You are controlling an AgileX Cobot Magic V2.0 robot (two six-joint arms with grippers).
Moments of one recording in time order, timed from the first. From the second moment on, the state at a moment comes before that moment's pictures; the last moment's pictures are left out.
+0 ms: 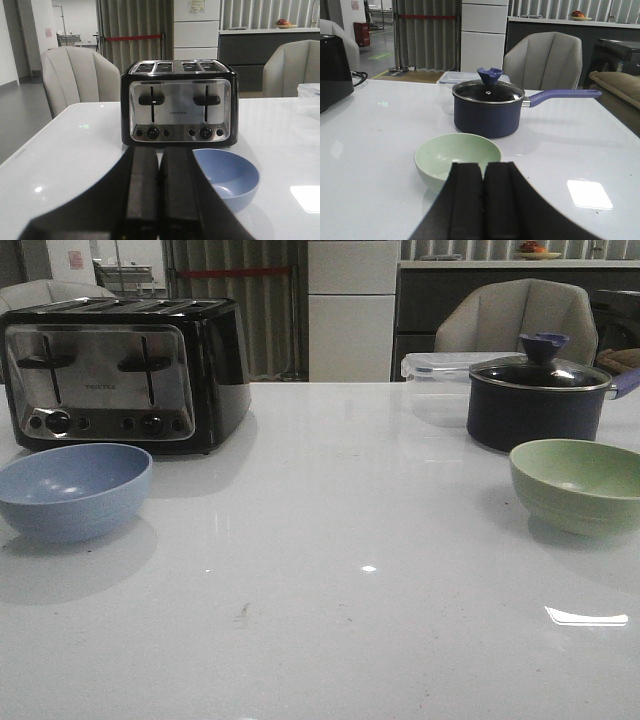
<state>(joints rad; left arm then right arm) -0.05 0.00 0.00 0.00 0.03 0.00 0.00 -0.01 0.03 -0.06 0.03 0.06</state>
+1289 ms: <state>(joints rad) -0.05 0.44 -0.60 0.00 0.55 0.00 0.00 0.48 -0.68 -0.04 0.65 0.06</state>
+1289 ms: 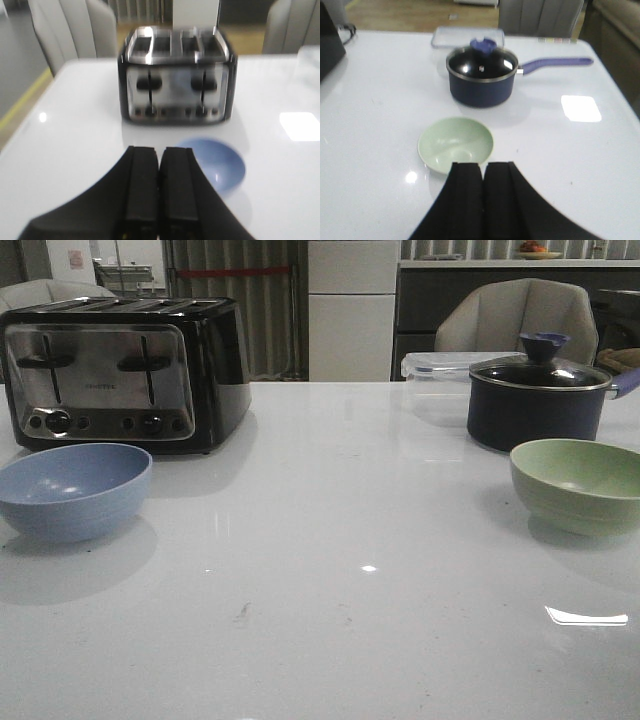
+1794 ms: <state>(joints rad) -0.05 0.65 -0.60 0.00 0.66 0.00 0.00 0.74 -0.68 -0.04 0.78 0.06</state>
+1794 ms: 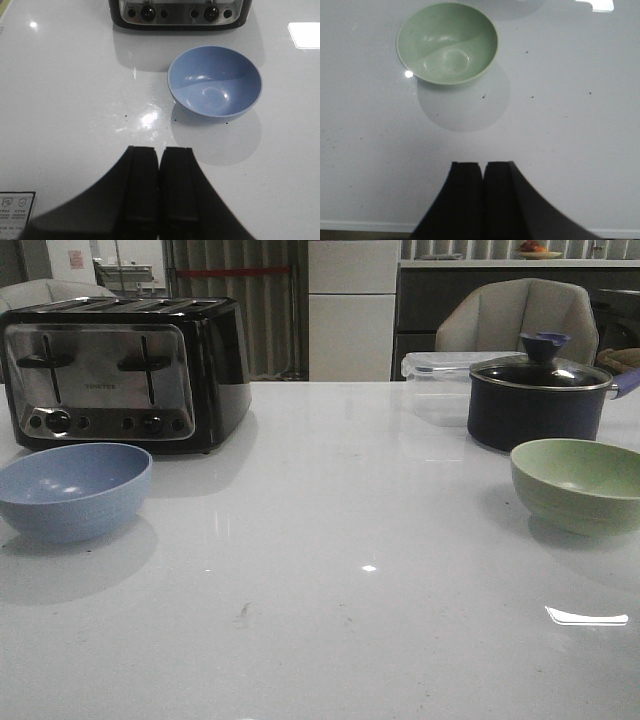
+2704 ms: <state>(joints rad) -0.05 0.68 -0.60 0.00 0.66 0.00 0.00 0.86 -0.72 -0.05 0.77 0.06</state>
